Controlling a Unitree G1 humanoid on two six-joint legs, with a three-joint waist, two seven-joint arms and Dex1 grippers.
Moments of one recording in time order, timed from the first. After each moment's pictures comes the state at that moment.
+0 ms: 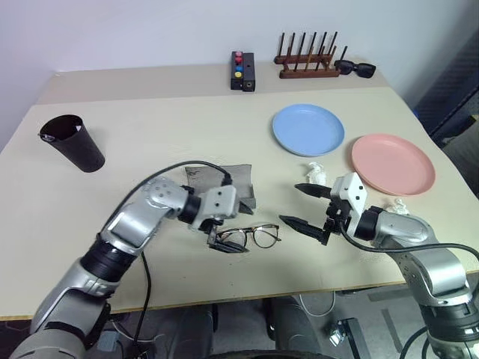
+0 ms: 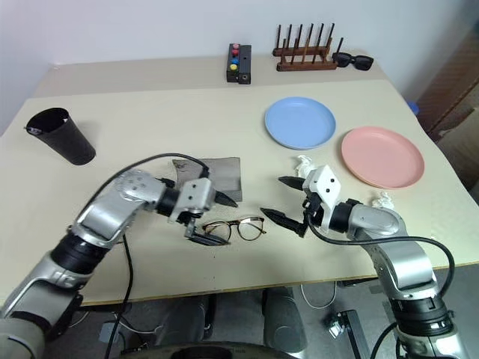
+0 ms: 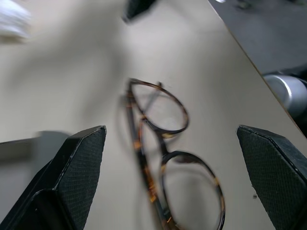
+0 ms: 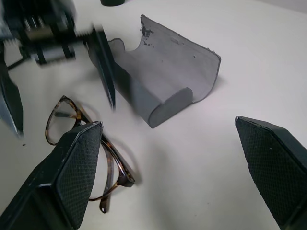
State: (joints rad) left arm -0.58 0.57 -0.45 -0.08 -0.17 0.35 -1.30; right arm -0.09 -0.64 -0.05 -0.39 0.46 0.45 0.85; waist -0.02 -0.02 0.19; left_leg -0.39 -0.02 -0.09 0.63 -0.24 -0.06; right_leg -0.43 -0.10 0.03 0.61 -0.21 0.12
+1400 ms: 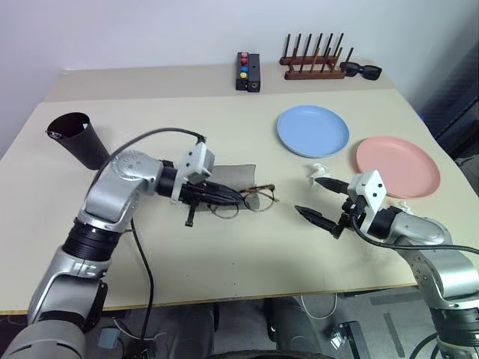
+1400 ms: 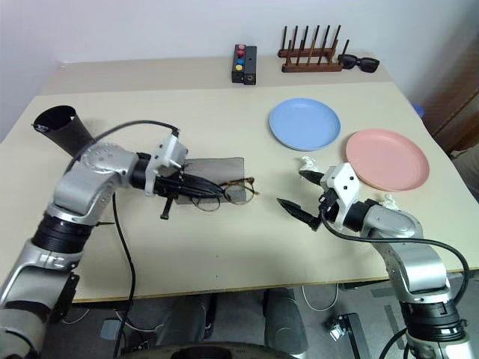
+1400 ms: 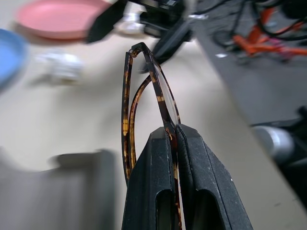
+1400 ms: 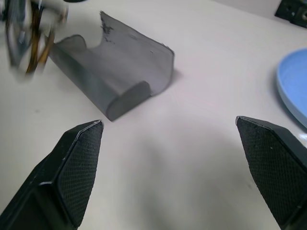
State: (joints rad) left arm -0.66 0.63 -0.21 -0.01 -0.36 0.40 -1.37; right arm -0.07 -0.67 -0.12 -0.33 0.45 0.39 0.81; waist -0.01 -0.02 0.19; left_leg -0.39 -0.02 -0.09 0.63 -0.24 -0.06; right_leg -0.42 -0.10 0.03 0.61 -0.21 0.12
